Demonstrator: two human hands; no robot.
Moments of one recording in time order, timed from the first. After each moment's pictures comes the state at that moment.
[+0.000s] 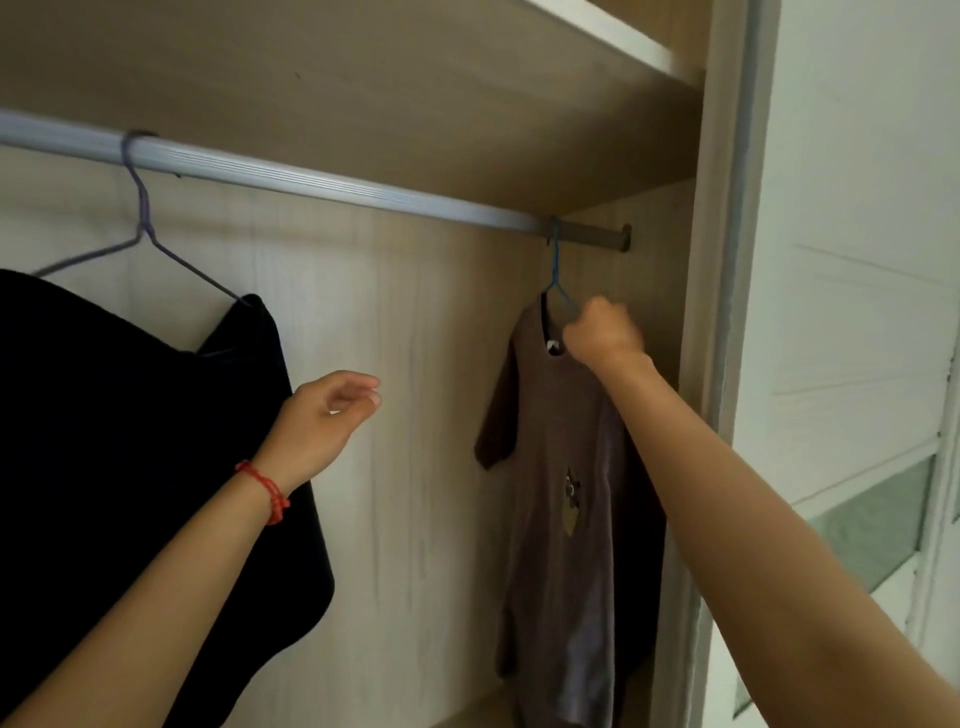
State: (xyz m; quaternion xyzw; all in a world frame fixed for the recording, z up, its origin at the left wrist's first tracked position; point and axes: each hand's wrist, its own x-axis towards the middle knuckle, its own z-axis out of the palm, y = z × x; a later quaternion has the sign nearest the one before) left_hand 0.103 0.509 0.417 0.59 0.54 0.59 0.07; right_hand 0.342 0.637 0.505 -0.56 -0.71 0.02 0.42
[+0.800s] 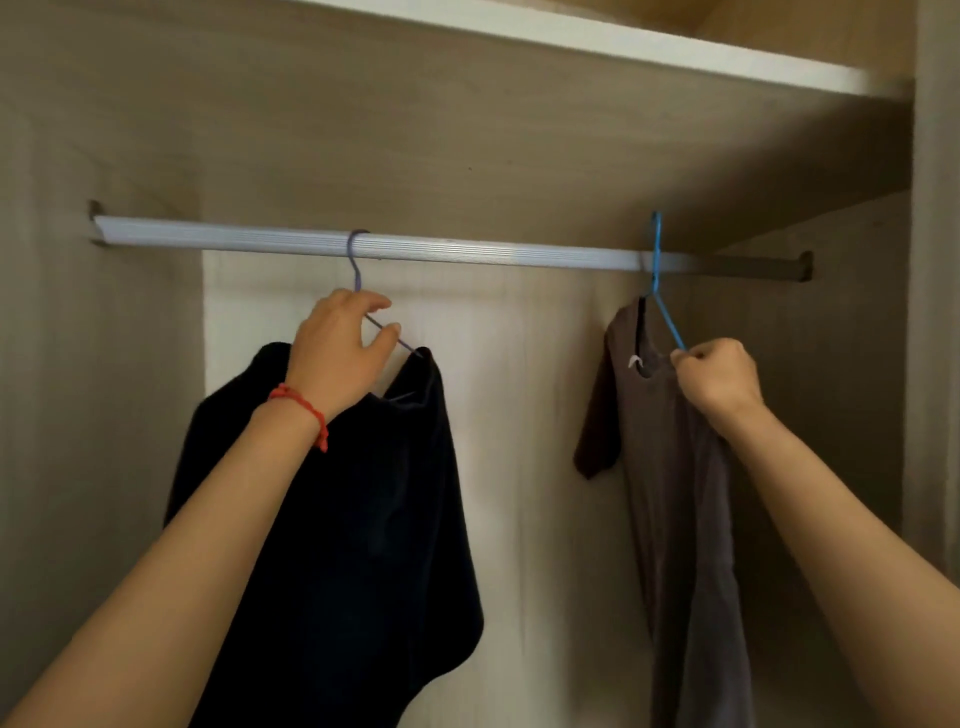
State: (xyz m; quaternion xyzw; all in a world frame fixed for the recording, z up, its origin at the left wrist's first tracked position) left_hand 0.033 0.421 0.512 0.49 0.64 0.47 -0.36; right_hand 0.290 0.641 0.501 -0.45 -0.69 0.13 0.56
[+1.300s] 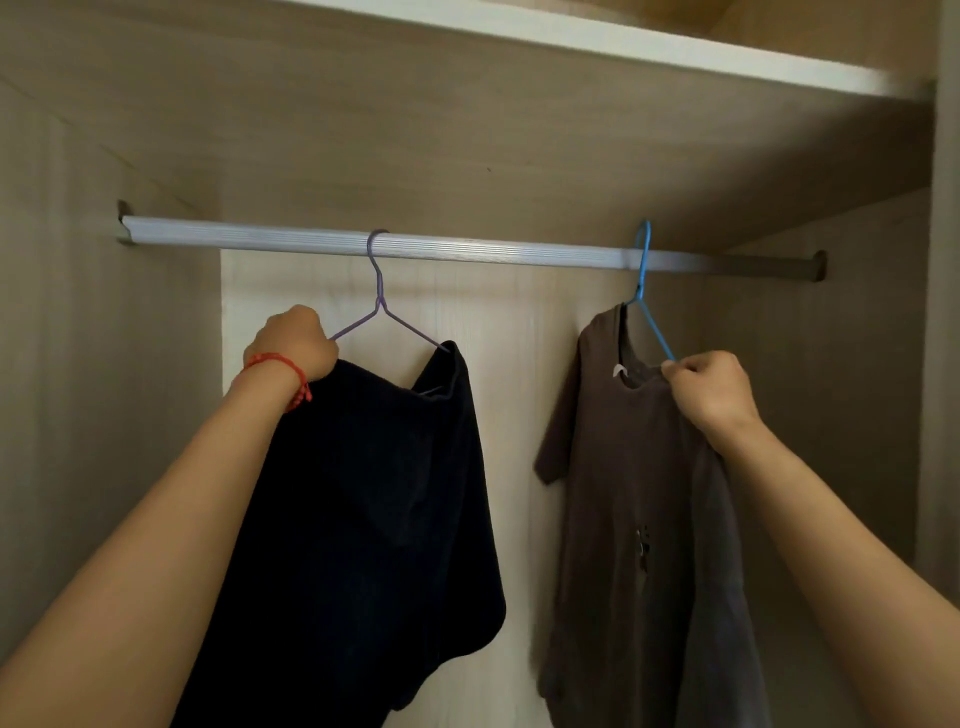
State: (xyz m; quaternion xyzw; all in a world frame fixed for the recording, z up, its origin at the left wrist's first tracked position) left_hand -0.017 0.404 0.529 0.34 0.83 0.39 -0.21; right_hand 0.281 0.612 0.490 -0.42 -0.70 0.13 0.57
